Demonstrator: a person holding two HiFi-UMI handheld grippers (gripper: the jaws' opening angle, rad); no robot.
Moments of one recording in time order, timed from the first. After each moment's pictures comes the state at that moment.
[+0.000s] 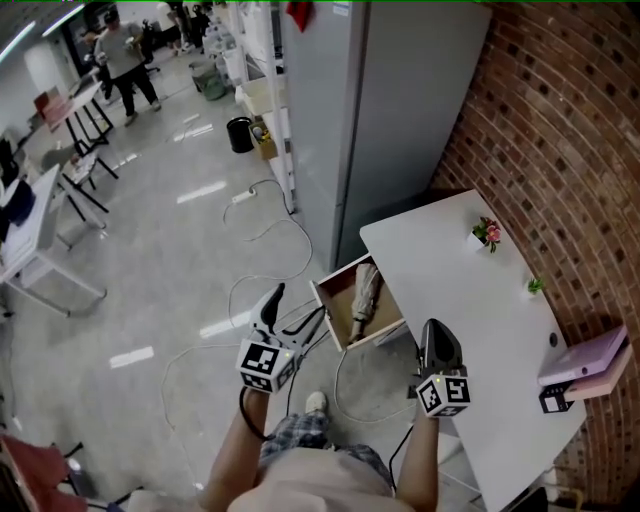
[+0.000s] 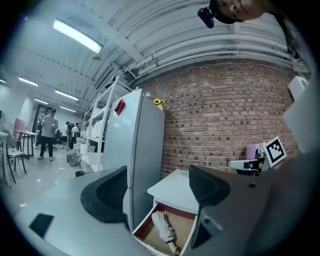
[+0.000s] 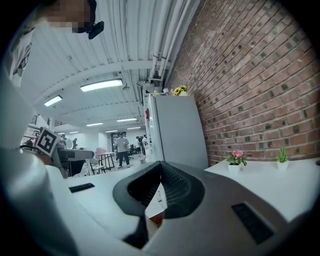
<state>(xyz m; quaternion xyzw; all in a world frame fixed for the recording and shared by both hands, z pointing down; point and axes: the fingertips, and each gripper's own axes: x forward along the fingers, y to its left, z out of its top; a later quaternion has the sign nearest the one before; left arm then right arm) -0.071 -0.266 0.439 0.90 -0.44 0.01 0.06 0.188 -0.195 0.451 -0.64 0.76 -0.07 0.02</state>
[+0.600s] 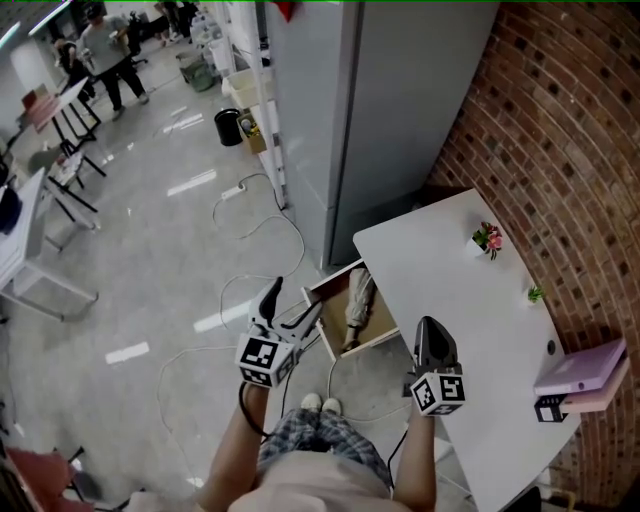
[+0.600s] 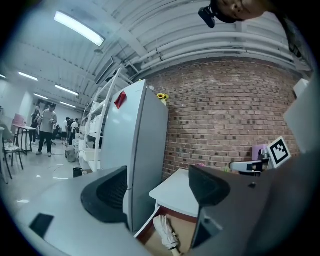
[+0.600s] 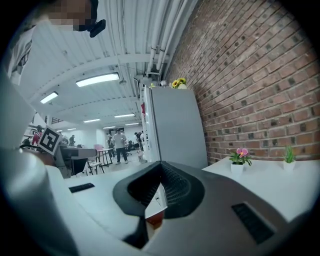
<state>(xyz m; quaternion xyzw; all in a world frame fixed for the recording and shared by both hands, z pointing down) -0.044 -0.353 0.457 0.90 -0.43 0.02 0.08 0.204 -0.270 0.468 -0.65 0.76 -0.08 0.00</state>
